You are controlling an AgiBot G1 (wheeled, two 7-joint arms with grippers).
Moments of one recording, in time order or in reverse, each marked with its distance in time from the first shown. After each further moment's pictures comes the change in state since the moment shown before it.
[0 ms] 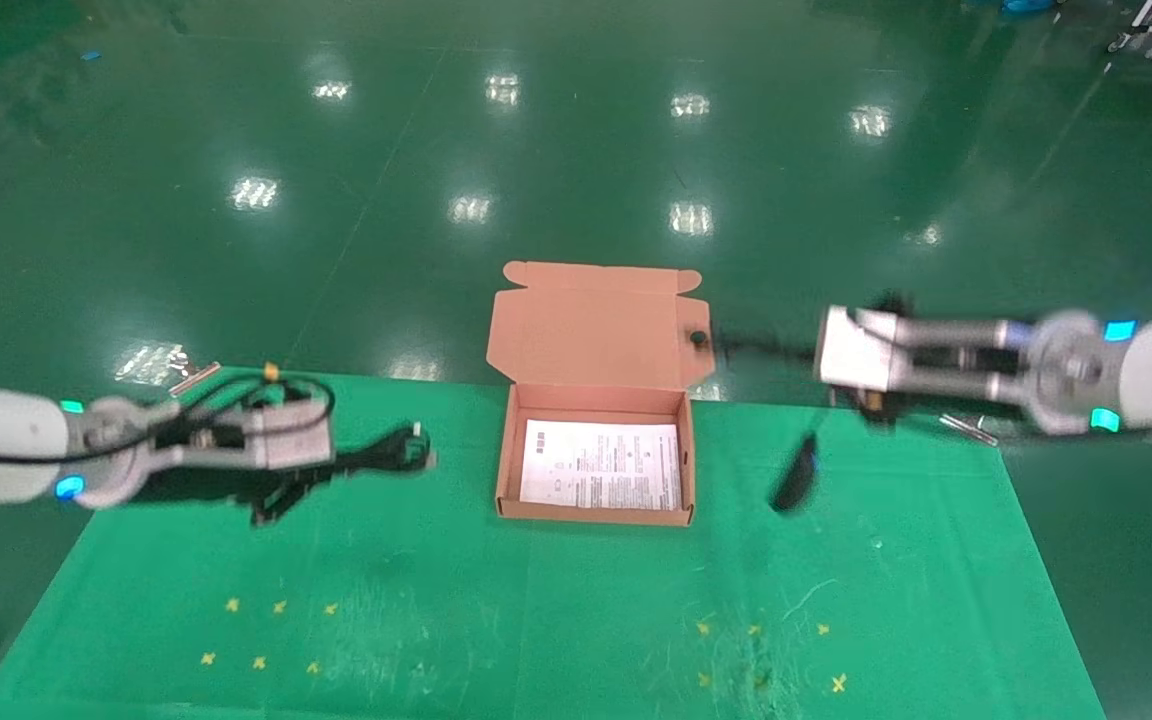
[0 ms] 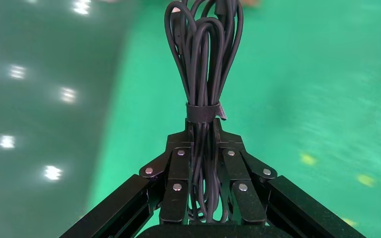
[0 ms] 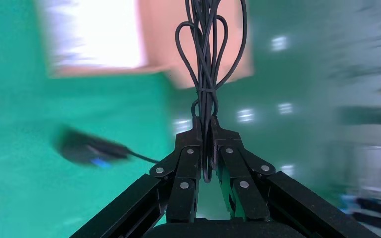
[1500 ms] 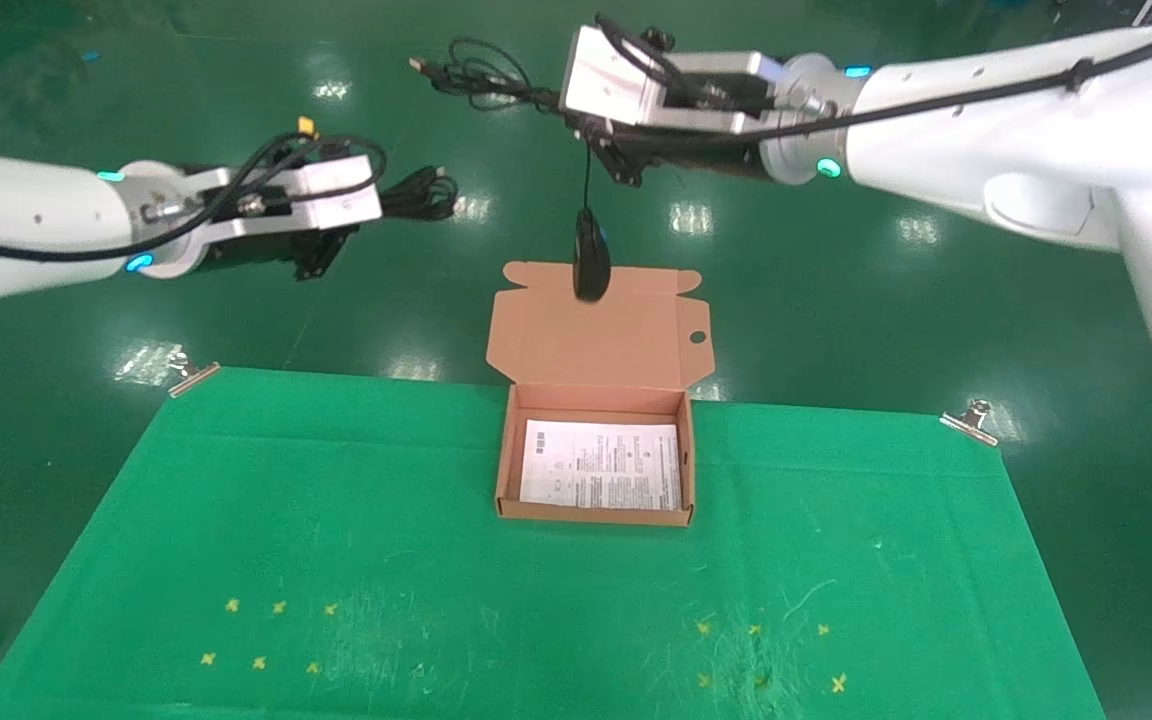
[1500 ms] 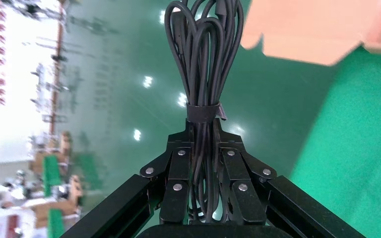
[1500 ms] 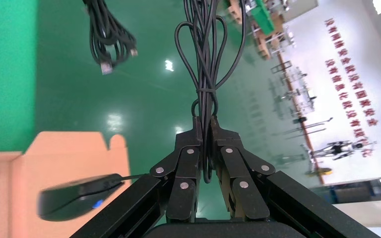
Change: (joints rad) left arm -0.183 0.161 -0.014 0.033 0.276 -0.211 -0.114; right arm 0.283 -0.435 0.074 -0.524 0.255 0.187 -0.440
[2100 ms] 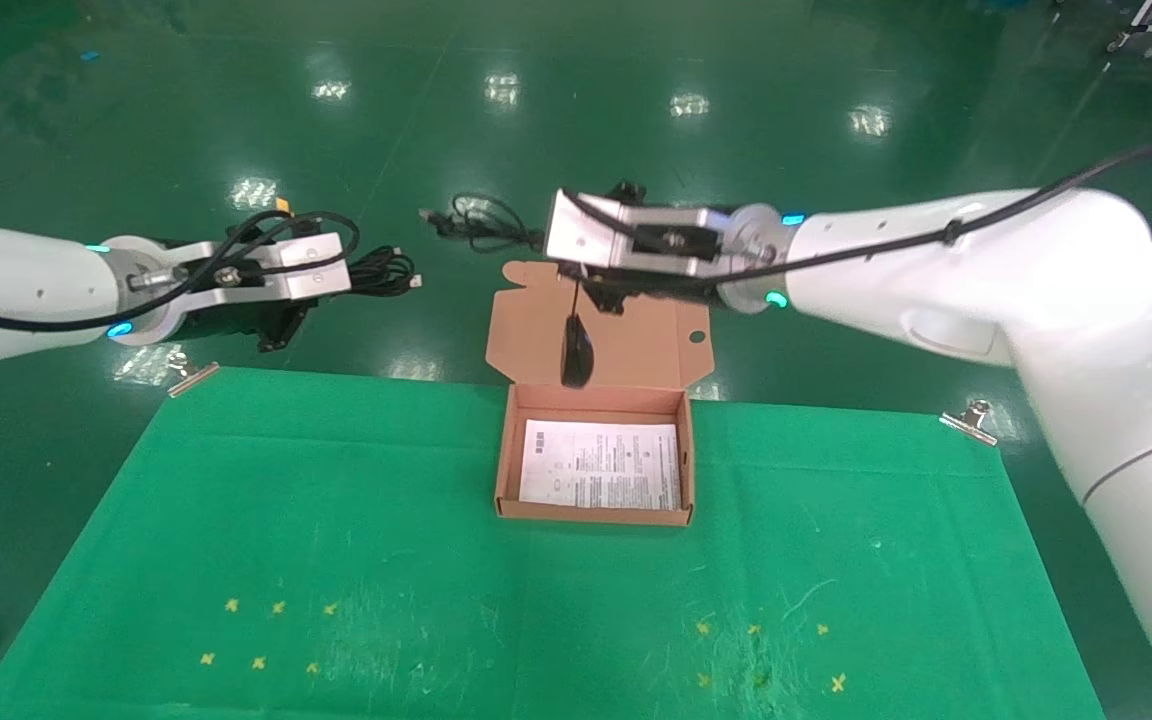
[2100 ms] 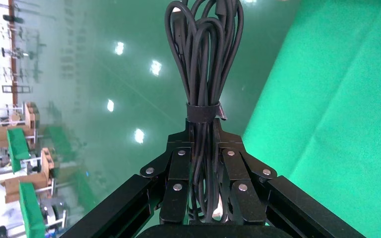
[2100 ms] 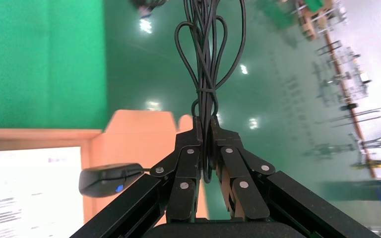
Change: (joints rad) left arm 0.047 -0.039 0.021 -0.051 0.104 0.088 -0.129; right arm -0.103 -0.028 -0.094 -0.046 0.022 0.035 0.009
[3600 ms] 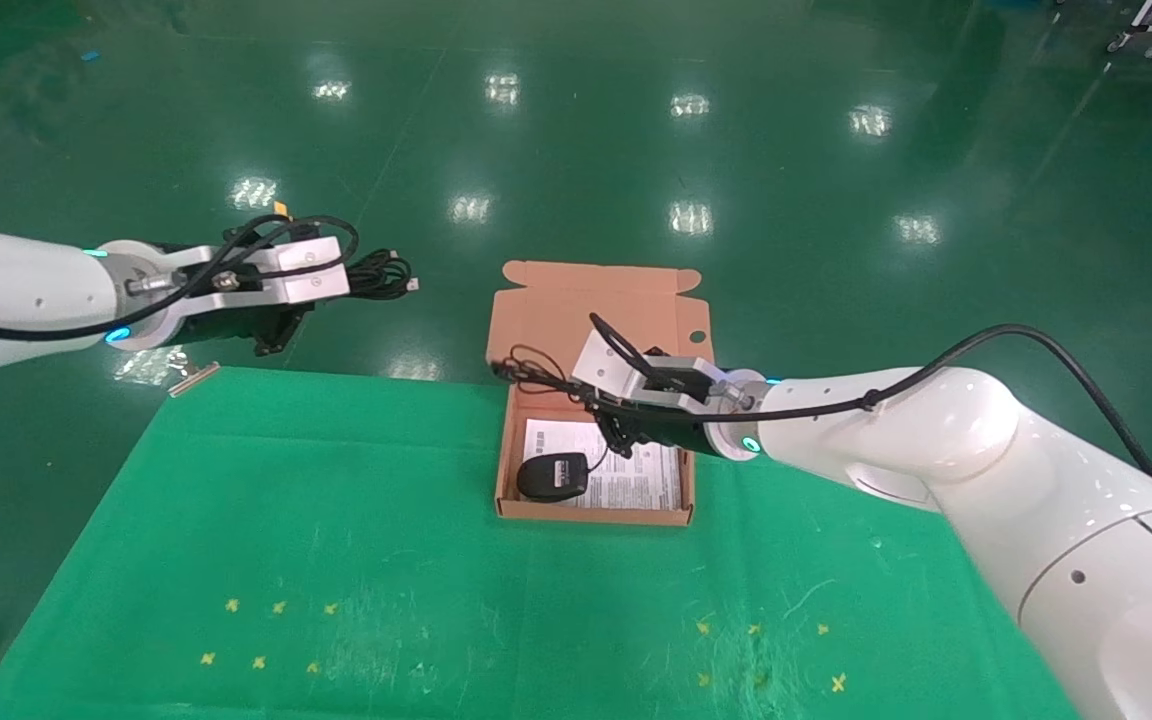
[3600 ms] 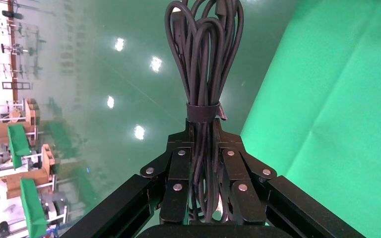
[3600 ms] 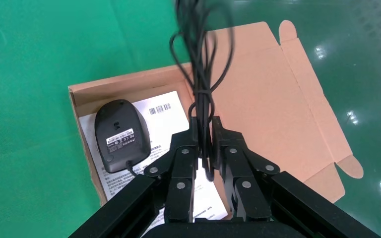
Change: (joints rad) left arm 0.017 -0.003 0.004 -0.042 0.026 0.024 -0.044; right arm -0.116 0.007 -0.380 -0.130 0.281 0.177 0.254
